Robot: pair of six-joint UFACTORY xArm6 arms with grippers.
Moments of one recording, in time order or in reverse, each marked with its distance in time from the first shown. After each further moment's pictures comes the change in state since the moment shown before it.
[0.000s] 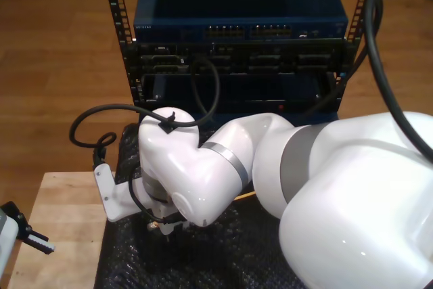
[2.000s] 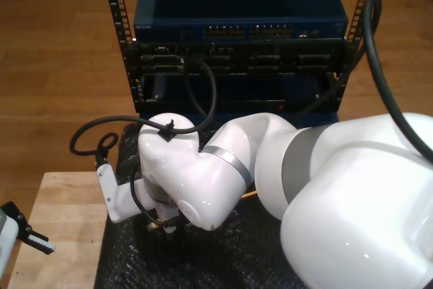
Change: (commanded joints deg) left arm 0.0 0.0 0.0 0.0 0.1 0.0; right arm 0.0 -0.3 1.0 -6.2 -1.6 5.3
